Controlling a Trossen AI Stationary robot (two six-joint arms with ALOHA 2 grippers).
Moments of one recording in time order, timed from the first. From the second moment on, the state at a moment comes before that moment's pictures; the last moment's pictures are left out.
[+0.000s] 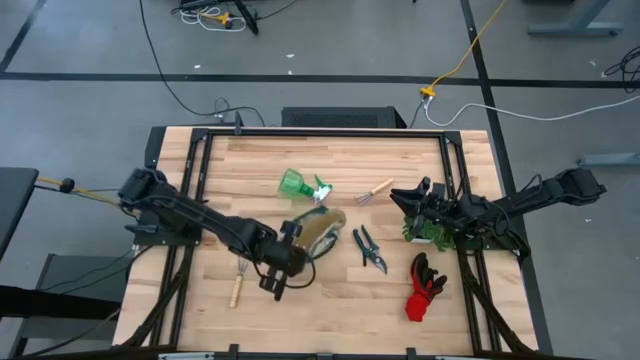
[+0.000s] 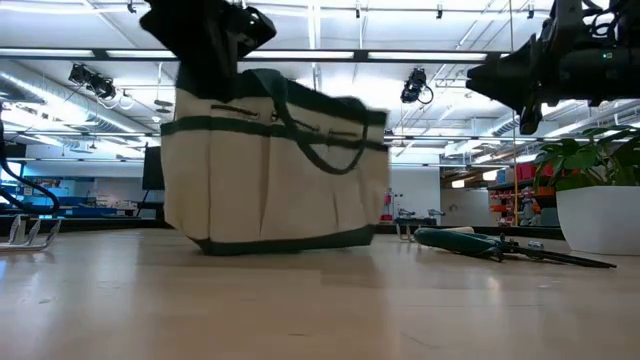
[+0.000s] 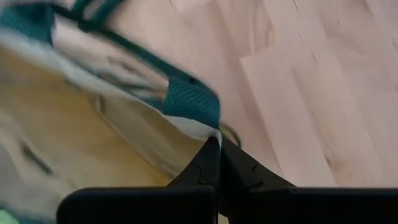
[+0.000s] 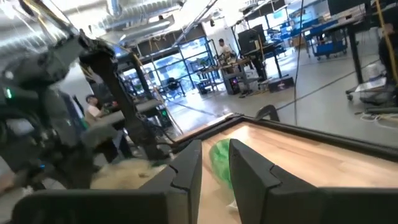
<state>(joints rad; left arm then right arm) -0.41 1.68 1.32 -0.79 -0.20 0.02 0.19 0.73 0.02 0.89 0.53 0.28</state>
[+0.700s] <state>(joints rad) -0.39 1.66 1.32 -0.85 -0.30 0.02 0.16 1.15 0.62 0.38 0.35 0.21</state>
